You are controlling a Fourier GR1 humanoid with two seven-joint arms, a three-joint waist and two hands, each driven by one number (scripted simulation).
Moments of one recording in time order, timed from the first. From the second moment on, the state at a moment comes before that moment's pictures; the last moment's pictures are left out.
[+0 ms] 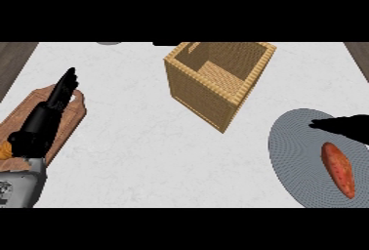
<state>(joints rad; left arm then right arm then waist) -0.19 0.38 -0.03 -1.55 -0.04 0.03 -0.02 -0.33 -0.89 0.30 -1.31 0.71 0.74 -0.30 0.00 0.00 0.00</state>
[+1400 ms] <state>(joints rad) -0.20 0.29 0.06 -1.56 -0.12 -0.07 0.00 -0.22 -0.73 0.18 -1.16 1.00 0.60 -0.45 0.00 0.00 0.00</state>
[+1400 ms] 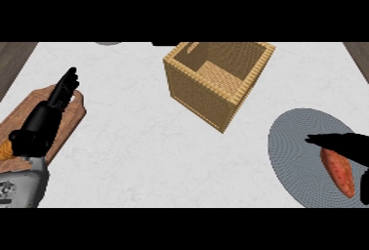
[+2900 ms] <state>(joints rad) -0.17 0.30 0.13 -1.56 -0.13 -0.10 0.00 -0.25 -0.49 -0.20 -1.09 1.07 0.20 0.10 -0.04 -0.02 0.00</state>
